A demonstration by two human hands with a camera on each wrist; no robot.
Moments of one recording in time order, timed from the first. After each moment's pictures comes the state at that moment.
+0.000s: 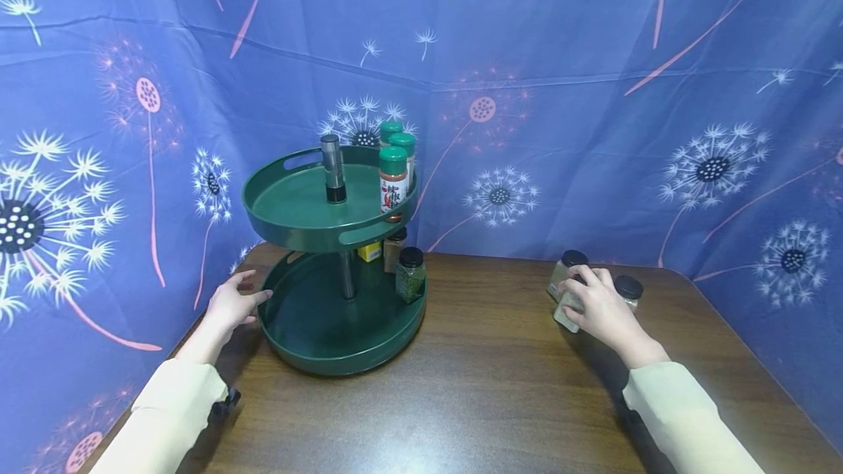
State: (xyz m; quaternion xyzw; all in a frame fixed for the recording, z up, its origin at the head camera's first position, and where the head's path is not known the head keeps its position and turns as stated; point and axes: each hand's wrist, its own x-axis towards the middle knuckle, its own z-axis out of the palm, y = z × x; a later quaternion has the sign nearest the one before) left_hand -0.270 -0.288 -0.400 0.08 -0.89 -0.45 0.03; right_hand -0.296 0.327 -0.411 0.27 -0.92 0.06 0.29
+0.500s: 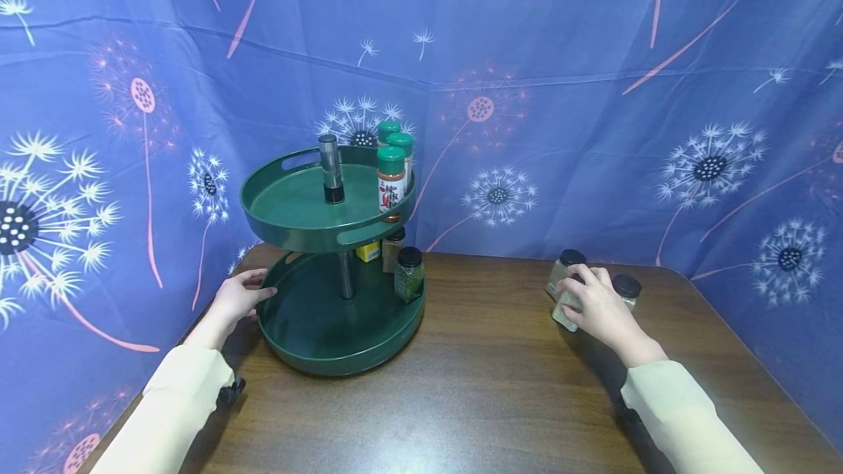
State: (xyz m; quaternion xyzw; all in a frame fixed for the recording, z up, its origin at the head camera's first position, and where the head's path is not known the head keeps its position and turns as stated) left_hand -0.290 -0.291 -0.405 0.05 -0.88 -0.48 0.00; right_hand -0.296 0.327 -0.411 0.25 -0.93 0.05 0.28
